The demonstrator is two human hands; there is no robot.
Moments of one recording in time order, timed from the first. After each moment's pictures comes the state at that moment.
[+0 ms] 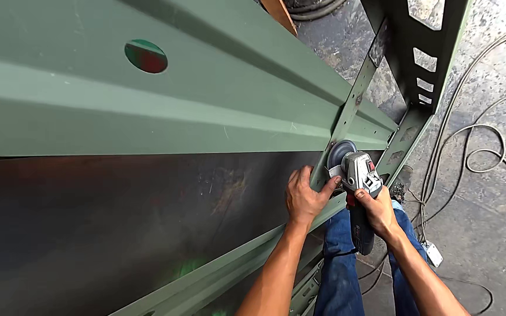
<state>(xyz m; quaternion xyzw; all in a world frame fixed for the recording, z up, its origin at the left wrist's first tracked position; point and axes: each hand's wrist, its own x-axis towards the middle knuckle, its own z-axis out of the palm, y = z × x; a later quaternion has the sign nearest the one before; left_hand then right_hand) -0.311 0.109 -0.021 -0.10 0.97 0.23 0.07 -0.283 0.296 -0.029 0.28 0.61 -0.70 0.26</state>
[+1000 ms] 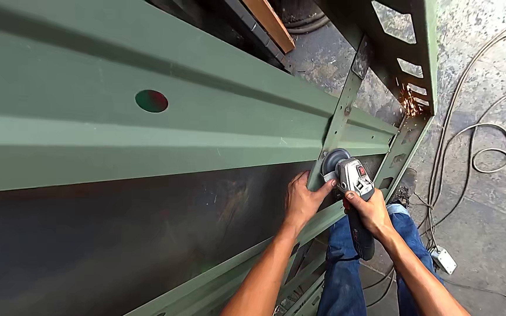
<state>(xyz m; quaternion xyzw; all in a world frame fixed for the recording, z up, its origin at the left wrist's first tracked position) -0.339 0.109 0.001 -0.16 0.91 0.27 0.27 -0.289 0.300 -0.037 0.30 0.61 -0.66 0.31</state>
